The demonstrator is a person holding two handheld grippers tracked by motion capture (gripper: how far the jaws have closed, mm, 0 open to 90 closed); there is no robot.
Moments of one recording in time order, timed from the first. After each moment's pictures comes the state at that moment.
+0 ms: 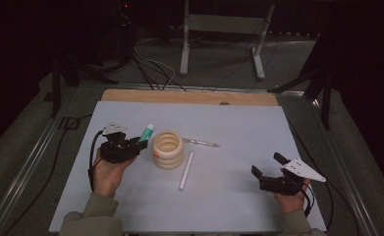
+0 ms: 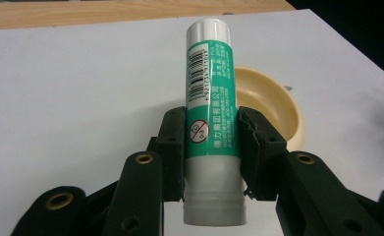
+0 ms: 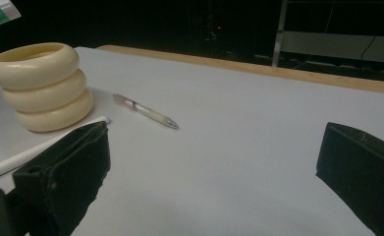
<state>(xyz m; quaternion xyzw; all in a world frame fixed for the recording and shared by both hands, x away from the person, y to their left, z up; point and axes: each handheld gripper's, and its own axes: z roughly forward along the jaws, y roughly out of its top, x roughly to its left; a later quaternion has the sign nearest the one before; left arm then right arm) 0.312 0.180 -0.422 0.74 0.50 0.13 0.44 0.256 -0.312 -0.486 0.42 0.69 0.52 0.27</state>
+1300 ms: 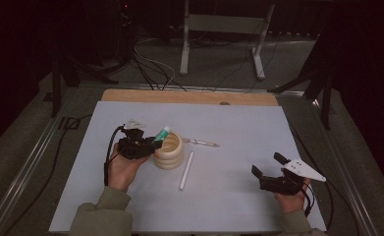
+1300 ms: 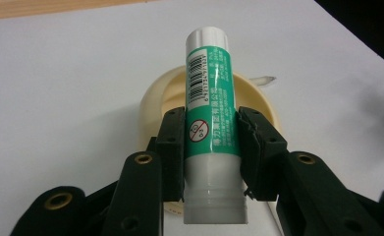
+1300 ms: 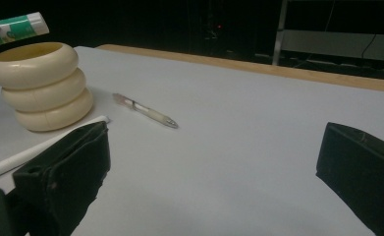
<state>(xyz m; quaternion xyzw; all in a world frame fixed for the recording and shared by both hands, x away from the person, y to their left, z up) 0.330 0.143 -0.428 0.77 0.48 0.10 0.41 0.256 -0.313 -0.486 0.43 0.69 0.52 0.27</state>
